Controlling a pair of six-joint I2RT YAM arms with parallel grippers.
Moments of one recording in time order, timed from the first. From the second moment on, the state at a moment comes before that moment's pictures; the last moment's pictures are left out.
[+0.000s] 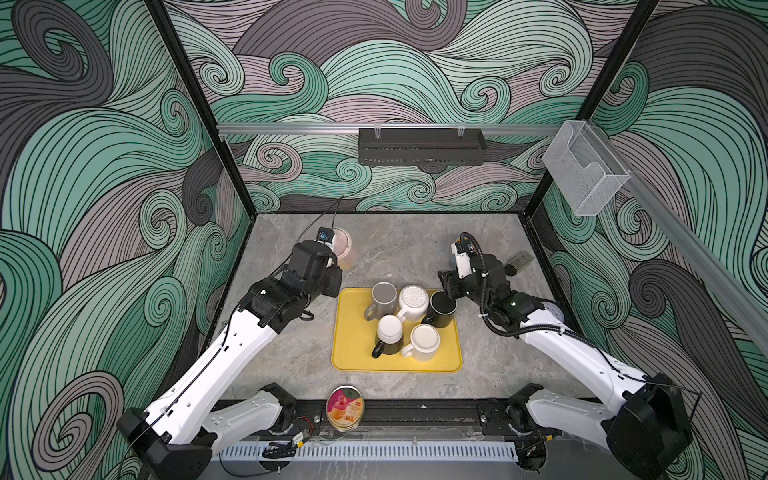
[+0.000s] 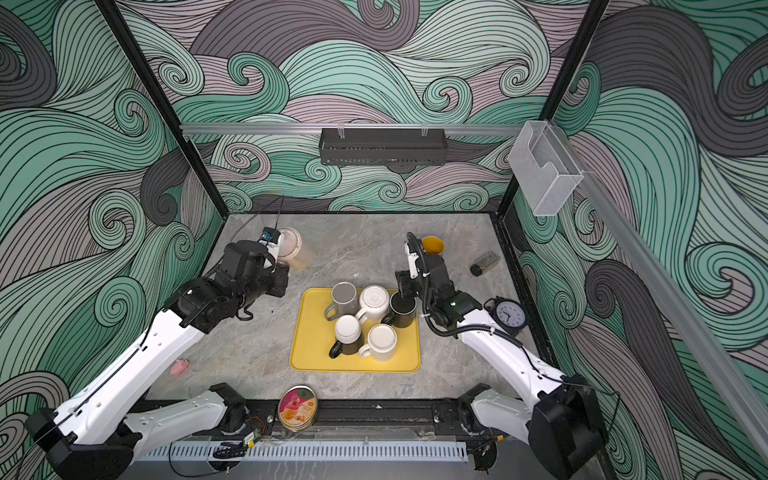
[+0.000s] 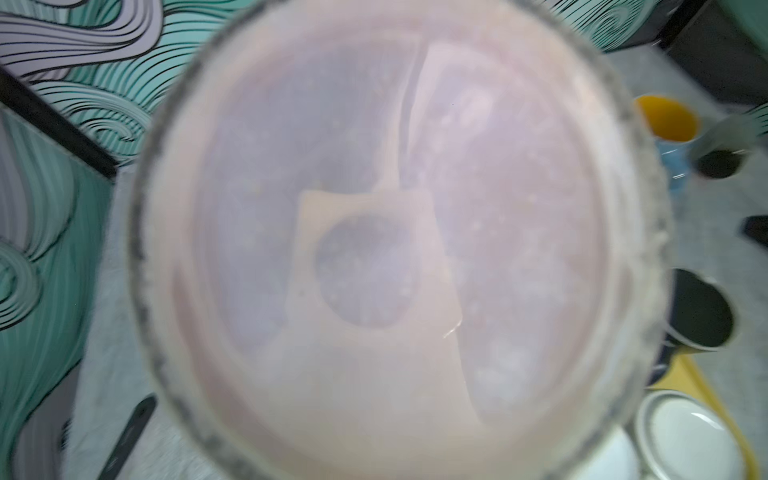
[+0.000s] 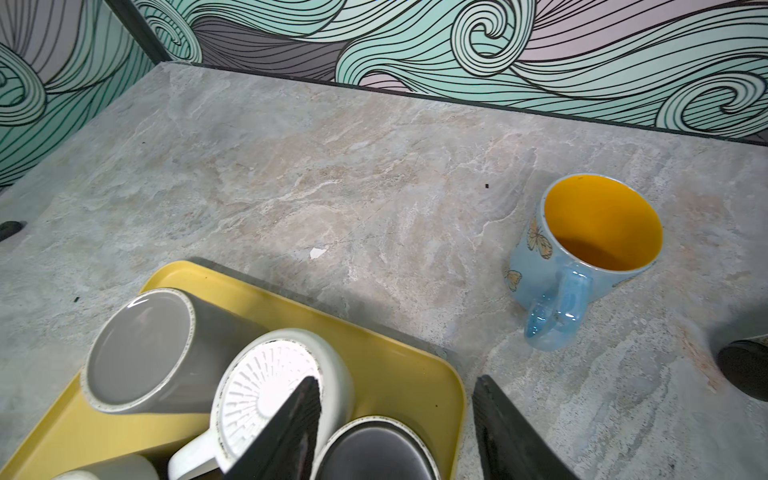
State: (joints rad) left arm -0.56 1.04 1.18 -0.75 -0.19 -0.21; right arm 0.52 1.16 0.81 -0.21 0.07 0.14
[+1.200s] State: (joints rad) left arm -0.43 1.20 1.01 0.44 0.79 -1.11; right arm 0.47 1.11 0.92 0.45 -0.75 0.87
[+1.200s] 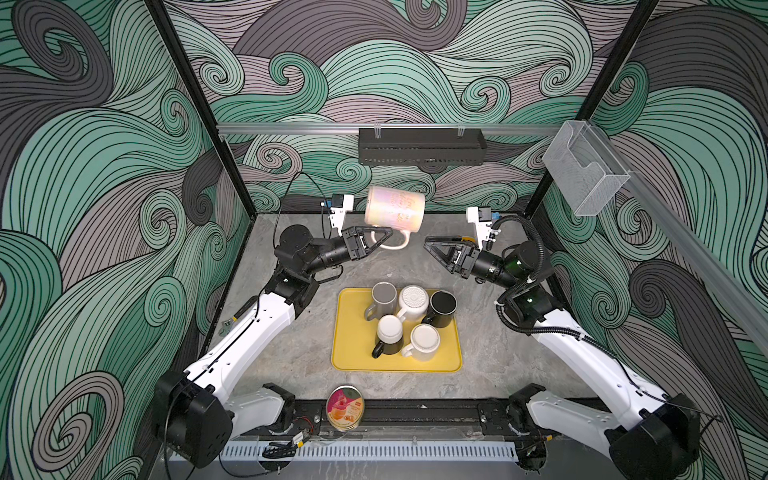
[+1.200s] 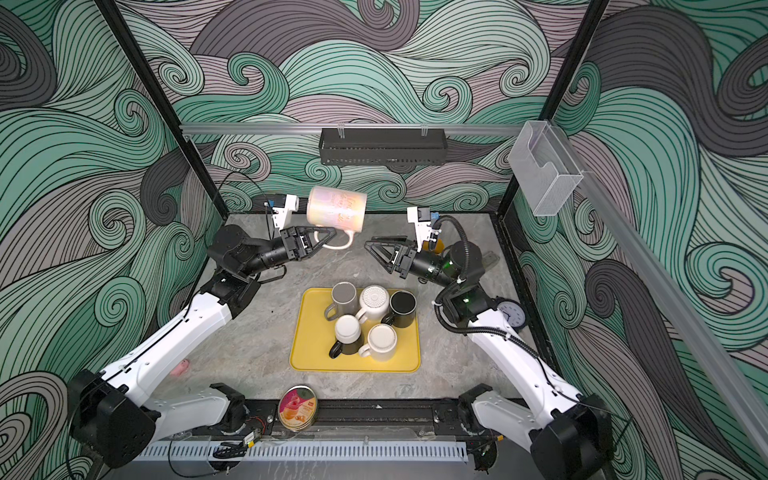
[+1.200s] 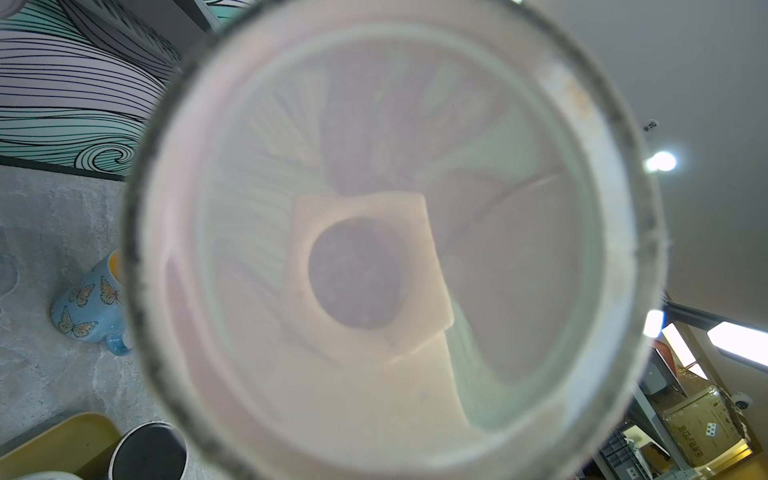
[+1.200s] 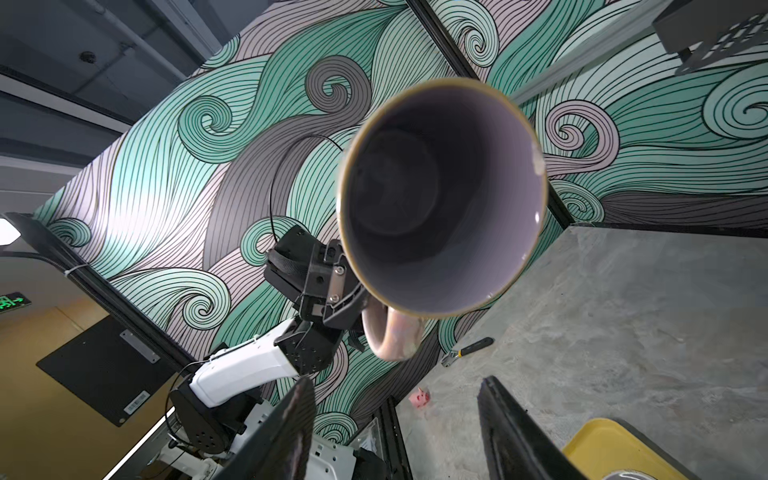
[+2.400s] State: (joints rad) left arm -0.55 1.26 1.00 0.48 0.74 -1.00; right arm 0.53 1.26 0.96 0.59 -0.71 1.04
